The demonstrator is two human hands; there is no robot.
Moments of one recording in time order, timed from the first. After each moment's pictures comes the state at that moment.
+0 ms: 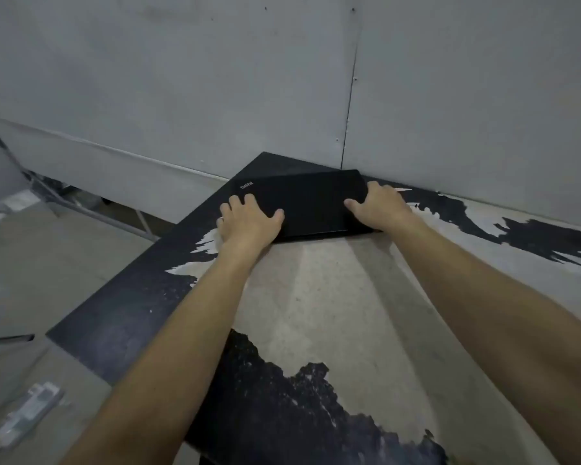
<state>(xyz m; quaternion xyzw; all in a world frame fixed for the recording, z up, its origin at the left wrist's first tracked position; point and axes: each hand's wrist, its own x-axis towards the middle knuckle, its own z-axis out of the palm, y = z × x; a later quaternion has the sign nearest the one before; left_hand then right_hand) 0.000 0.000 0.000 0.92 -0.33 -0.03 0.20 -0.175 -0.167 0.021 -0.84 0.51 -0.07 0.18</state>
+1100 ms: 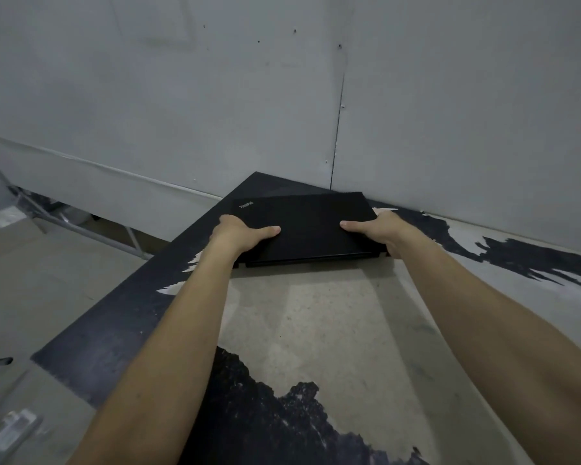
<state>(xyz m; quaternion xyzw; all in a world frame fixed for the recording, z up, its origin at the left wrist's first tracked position) 0.031 -0.004 0.015 0.89 -0.22 -0.24 0.32 -0.204 -0.188 0.016 -0.67 0.52 -0.16 0.50</state>
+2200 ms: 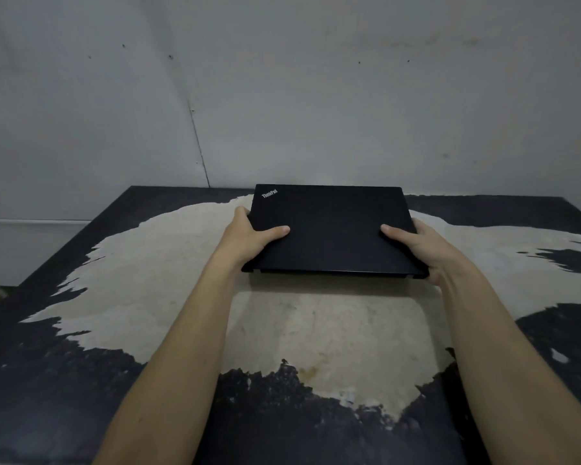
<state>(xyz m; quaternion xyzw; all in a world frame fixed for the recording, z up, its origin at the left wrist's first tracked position) -0.196 -0.045 0.014 0.69 -0.46 -0.33 0.45 -0.535 -0.115 0.006 -0.50 0.48 -0.40 0.60</state>
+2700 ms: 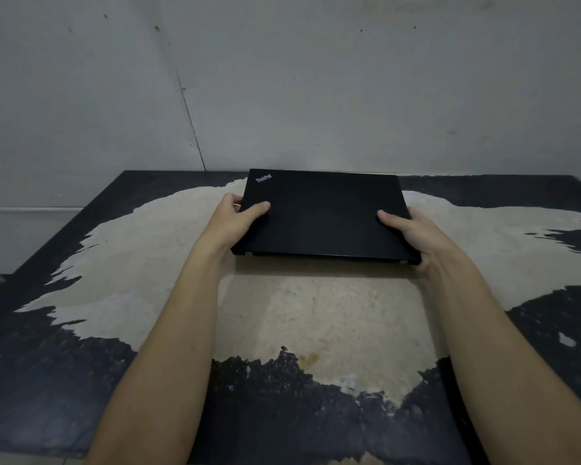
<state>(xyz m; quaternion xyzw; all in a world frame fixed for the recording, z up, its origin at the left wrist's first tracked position) -0.181 -0.047 0.009 0.67 -0.41 -0.37 0.50 -0.520 -0.120 -0.014 -0.44 0.49 -0.42 0.62</state>
